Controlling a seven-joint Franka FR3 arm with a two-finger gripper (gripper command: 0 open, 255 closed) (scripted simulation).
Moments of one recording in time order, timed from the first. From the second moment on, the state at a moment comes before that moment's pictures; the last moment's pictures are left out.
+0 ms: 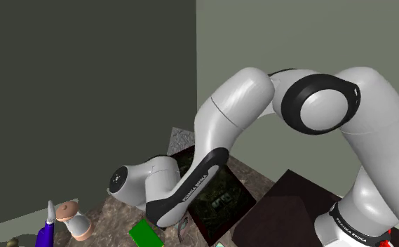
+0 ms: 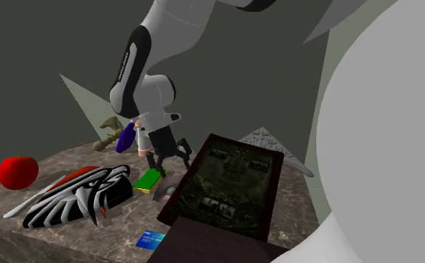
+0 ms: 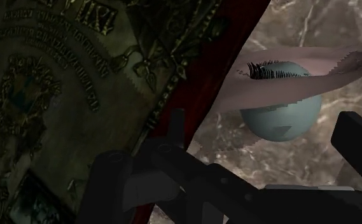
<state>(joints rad) 0.47 0.80 0.37 -1.68 -0.54 1.98 0.83</state>
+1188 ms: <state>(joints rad) 0.50 0.95 0.34 -1.52 -0.62 1.97 0.83</state>
